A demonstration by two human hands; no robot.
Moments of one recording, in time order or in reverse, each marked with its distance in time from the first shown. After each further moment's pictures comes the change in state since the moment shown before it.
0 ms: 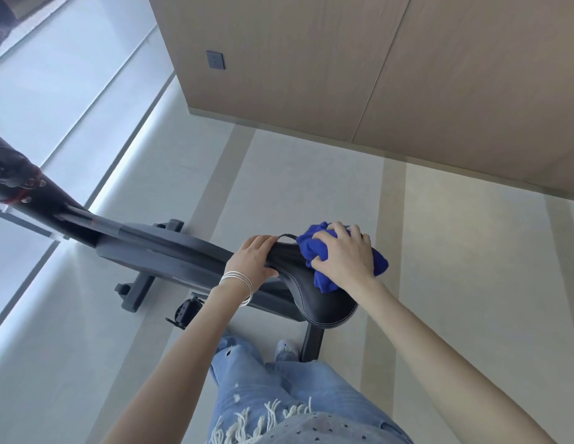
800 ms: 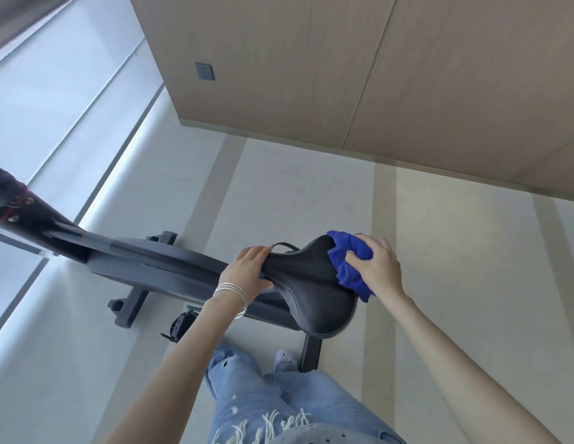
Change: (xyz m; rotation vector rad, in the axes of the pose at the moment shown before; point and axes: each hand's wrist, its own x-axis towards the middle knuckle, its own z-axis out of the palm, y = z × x) left_hand 0.001 0.000 -0.004 0.018 -0.012 0.006; right_hand -0.008 0.068 0.018 0.639 0.180 0.373
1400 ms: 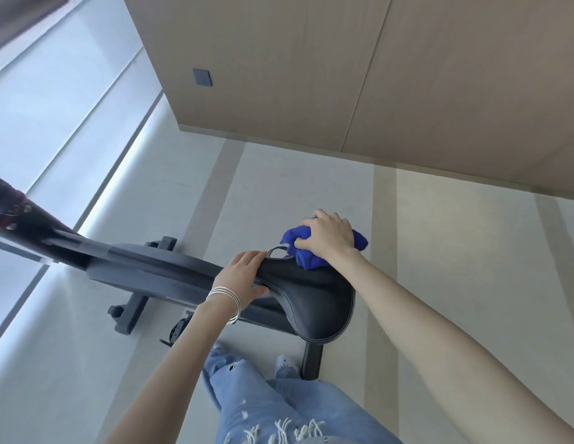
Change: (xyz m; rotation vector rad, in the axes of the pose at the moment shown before) left_hand 0.003 -0.002 -0.001 0.068 -0.041 0.009; right_hand 0.052 -0.079 0.038 -0.609 -0.259 -0.346
